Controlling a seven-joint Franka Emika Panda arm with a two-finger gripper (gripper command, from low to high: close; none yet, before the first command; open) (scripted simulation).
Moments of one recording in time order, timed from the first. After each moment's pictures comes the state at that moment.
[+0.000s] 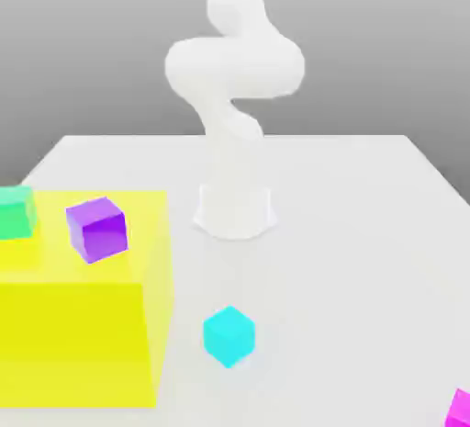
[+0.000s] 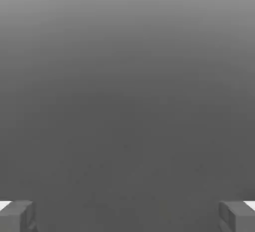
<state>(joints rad) 0.02 -0.71 0.01 -2.29 0.00 2.32 0.77</state>
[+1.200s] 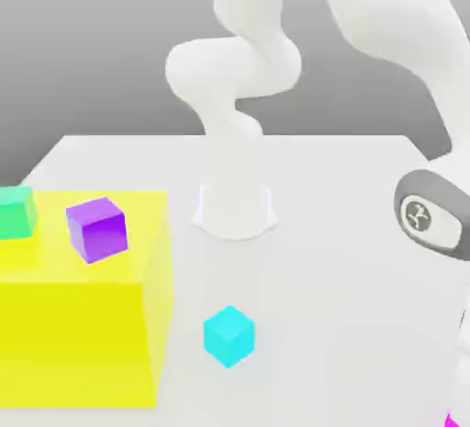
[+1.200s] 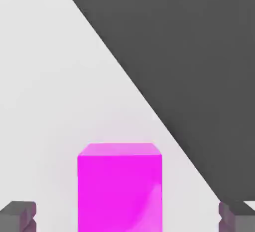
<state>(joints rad) 0.34 0.60 0.16 -2.08 -0.20 2.67 0.49</state>
